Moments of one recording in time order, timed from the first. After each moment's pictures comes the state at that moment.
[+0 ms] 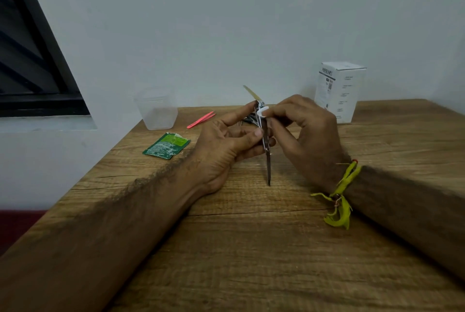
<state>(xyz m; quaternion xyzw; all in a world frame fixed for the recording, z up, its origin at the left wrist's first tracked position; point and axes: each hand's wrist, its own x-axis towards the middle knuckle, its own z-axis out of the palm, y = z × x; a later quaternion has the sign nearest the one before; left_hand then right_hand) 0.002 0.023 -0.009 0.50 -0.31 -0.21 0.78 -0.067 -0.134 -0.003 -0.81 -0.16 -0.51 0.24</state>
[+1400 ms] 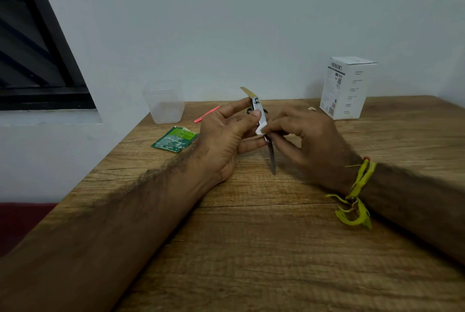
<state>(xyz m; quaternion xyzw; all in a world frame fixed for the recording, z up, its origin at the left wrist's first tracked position) 0.004 0.023 -0.003 0.53 -0.22 -0.15 0.80 -0.079 -0.127 -0.003 -0.88 -0.21 -0.40 0.16</state>
